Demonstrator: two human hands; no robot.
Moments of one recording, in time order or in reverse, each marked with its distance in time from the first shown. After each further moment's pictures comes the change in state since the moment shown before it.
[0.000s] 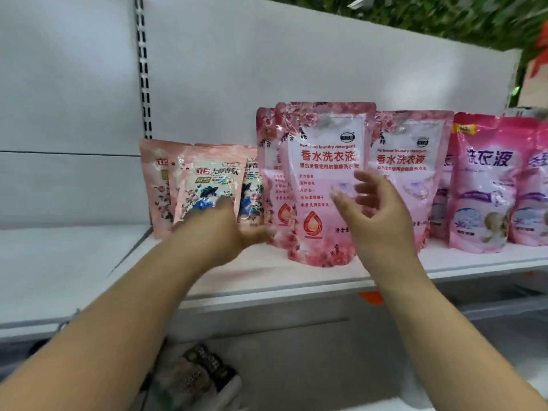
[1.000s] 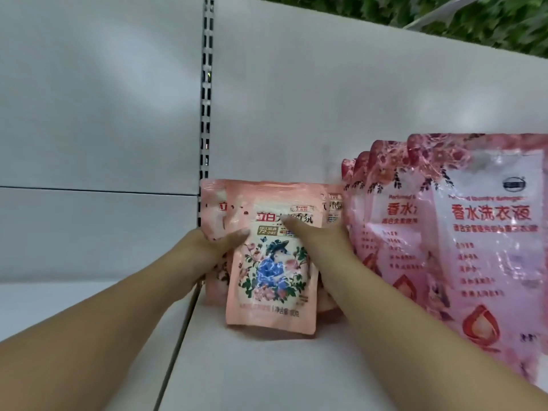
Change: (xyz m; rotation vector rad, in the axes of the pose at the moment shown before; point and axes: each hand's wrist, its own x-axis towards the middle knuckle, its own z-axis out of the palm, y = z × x) left_hand 0.137 -0.139 -0.025 -0.938 -0.039 -0.015; right_hand 0.085 0.015 0.210 0.089 -0.286 0.482
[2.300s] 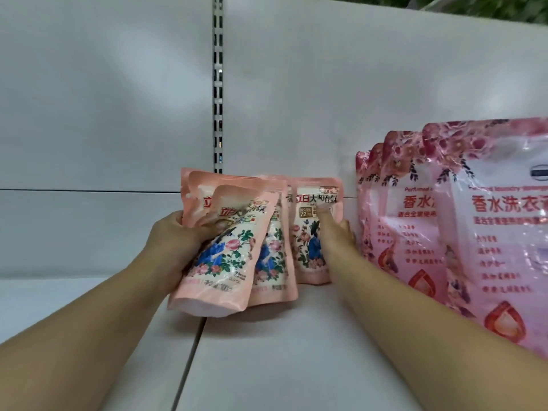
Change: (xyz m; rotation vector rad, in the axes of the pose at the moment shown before) left_hand -0.020 0.011 -0.023 -0.225 0.416 0.021; right_hand 0.019 0.008 0.012 0.013 0.090 0.096
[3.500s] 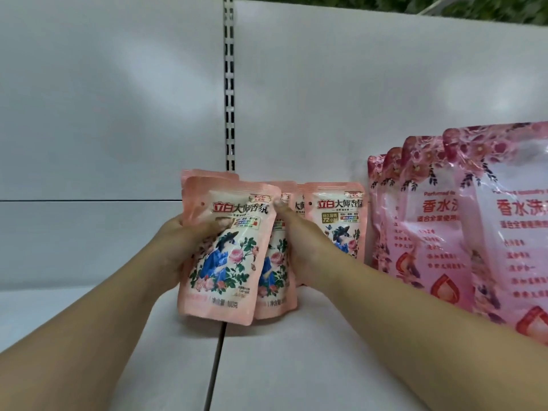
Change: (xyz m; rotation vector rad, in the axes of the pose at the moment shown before) left_hand 0.013 0.006 -0.025 -0.057 -0.277 -0.058; right_hand -0.035 -0.026 0.045 0.332 -0.554 0.077
